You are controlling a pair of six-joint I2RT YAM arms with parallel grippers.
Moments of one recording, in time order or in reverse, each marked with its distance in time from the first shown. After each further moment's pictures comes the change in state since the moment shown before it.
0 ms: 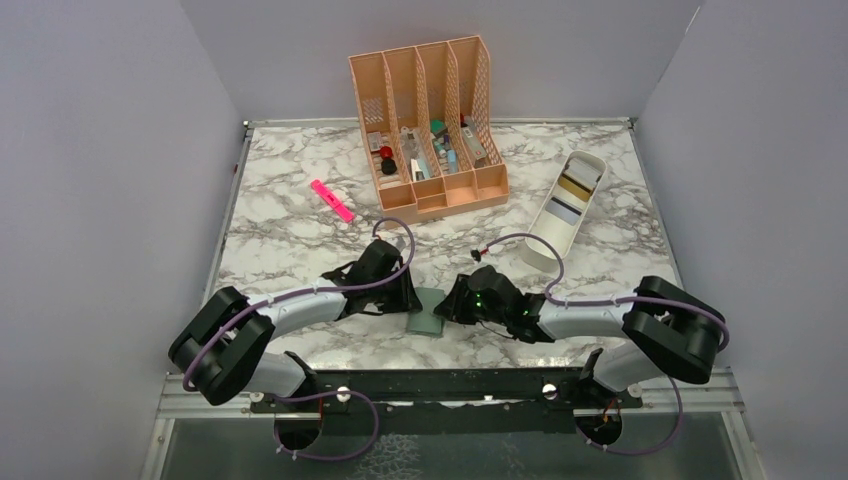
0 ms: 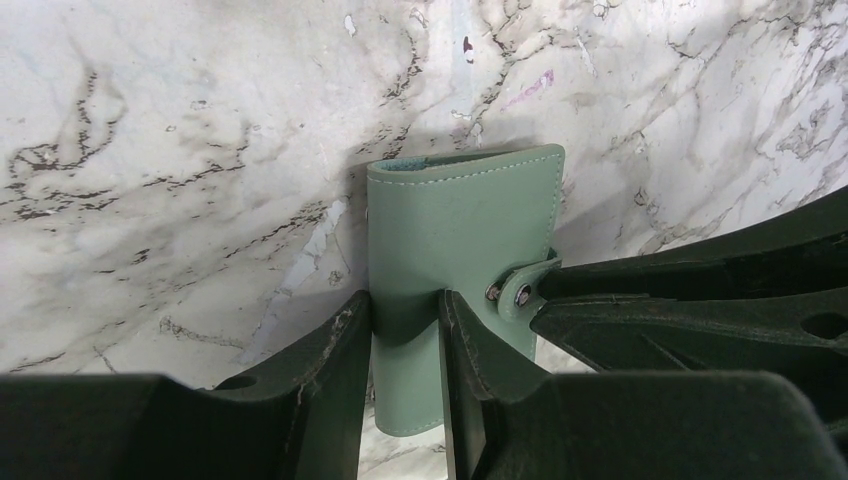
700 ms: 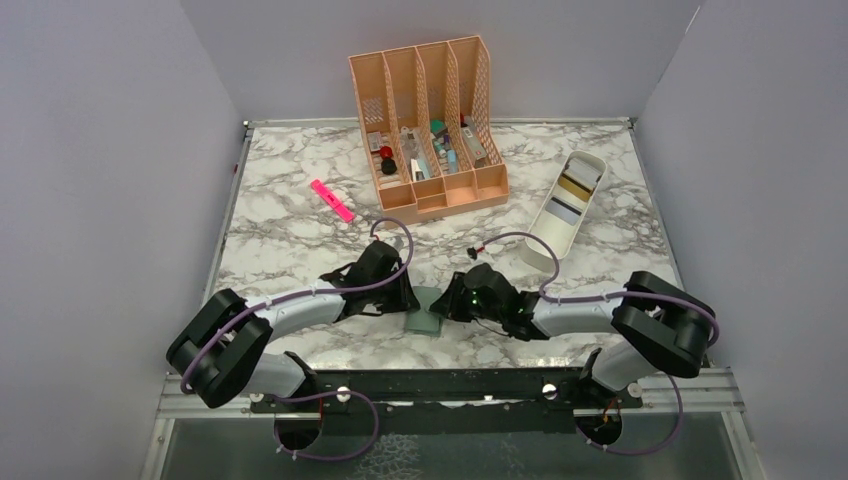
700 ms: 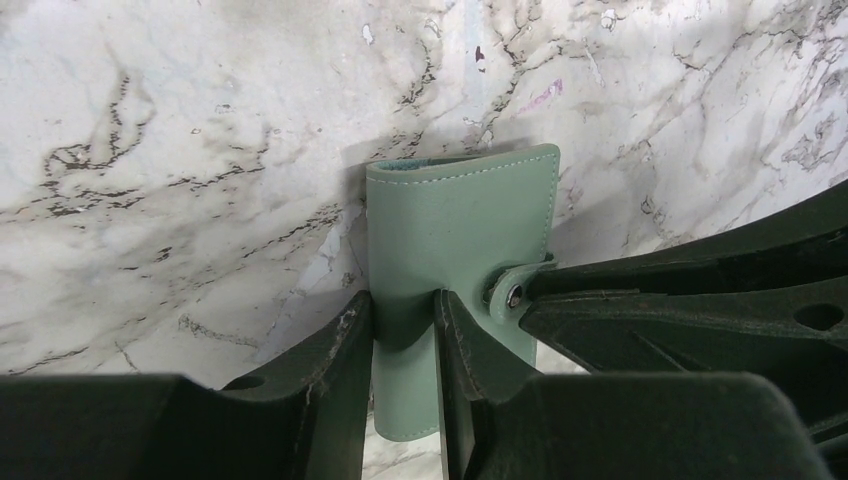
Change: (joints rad) left arm -0.005 -0.014 -0.014 0.008 -0.019 -0.016; right arm -0.003 0.049 0.013 0.053 -0.008 0.010
